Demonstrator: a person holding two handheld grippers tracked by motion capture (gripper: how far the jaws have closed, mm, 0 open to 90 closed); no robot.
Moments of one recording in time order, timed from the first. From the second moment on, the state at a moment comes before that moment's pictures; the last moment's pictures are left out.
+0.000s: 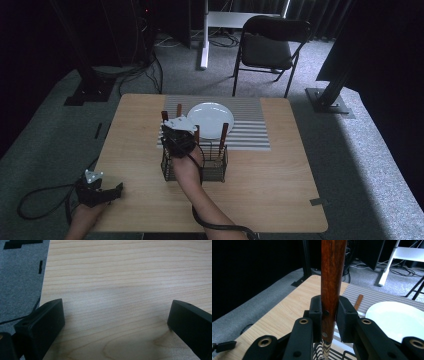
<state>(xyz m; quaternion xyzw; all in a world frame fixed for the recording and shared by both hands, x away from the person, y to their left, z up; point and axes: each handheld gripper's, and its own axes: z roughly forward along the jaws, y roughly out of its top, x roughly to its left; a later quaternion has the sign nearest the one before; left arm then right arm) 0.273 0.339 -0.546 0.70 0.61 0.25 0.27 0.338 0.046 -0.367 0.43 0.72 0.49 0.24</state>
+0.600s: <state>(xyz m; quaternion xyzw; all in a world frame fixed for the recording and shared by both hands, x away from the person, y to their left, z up) 0.273 0.340 -0.546 0.70 0.61 0.25 0.27 0.335 0.041 -0.345 0.41 0.71 0.50 0.26</state>
